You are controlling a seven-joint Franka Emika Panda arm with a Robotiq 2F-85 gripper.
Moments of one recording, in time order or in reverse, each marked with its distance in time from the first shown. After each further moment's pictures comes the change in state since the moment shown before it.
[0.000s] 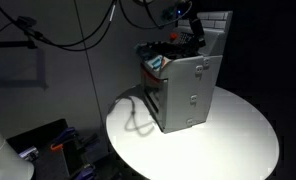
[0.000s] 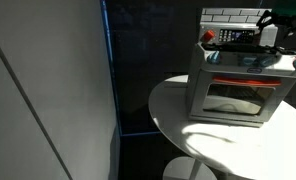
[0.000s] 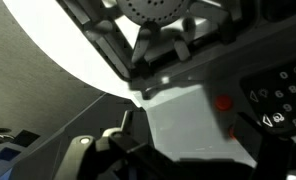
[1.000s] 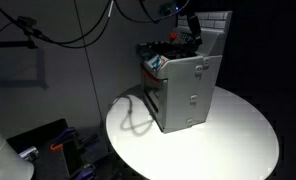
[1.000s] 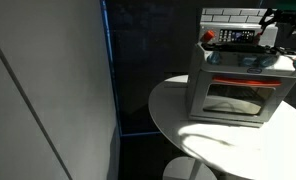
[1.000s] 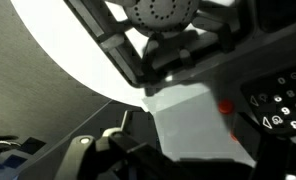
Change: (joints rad) arm 0.009 -0.027 -0.003 0.000 0.026 -0.073 -0.007
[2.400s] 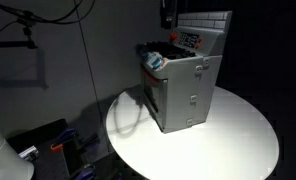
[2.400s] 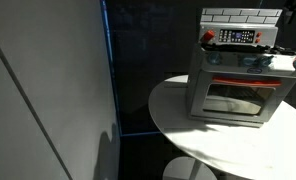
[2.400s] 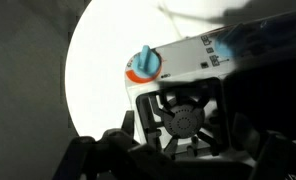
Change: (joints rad) arm -0.004 -0.169 0.022 0.045 0.261 -0.561 -0.380
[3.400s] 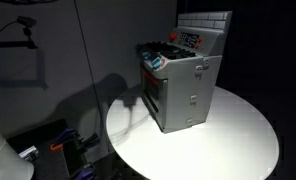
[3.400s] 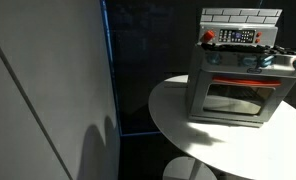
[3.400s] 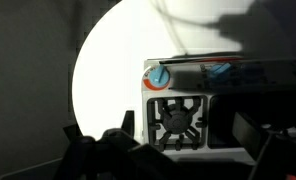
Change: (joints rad) arm -0.011 -0.155 0.000 0.050 0.001 -0.183 -0.203
